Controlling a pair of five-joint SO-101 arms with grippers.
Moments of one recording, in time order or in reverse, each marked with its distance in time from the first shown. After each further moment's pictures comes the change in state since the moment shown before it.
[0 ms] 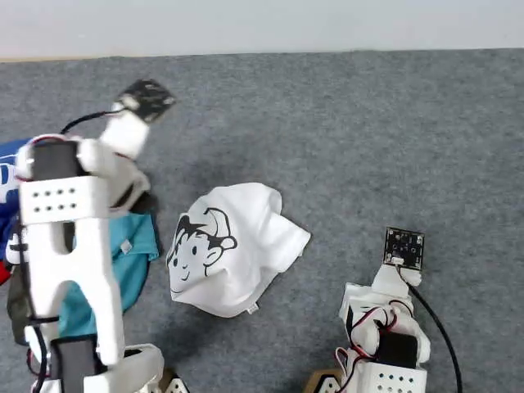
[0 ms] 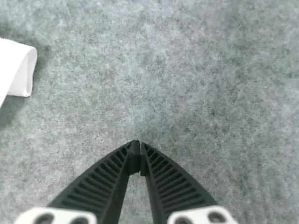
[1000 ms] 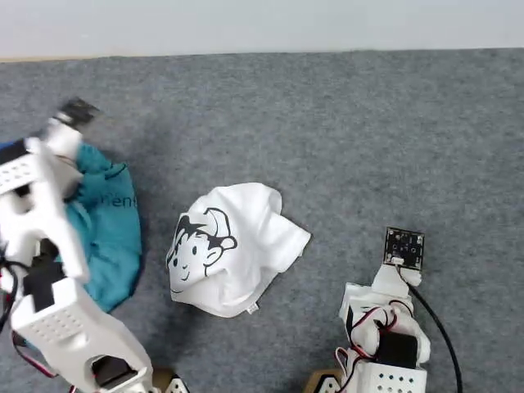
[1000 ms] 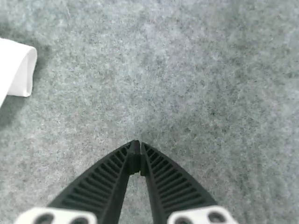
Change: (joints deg) left arm -21.1 31.9 -9.1 -21.3 -9.6; right arm 0.0 0.0 0.0 0.0 0.0
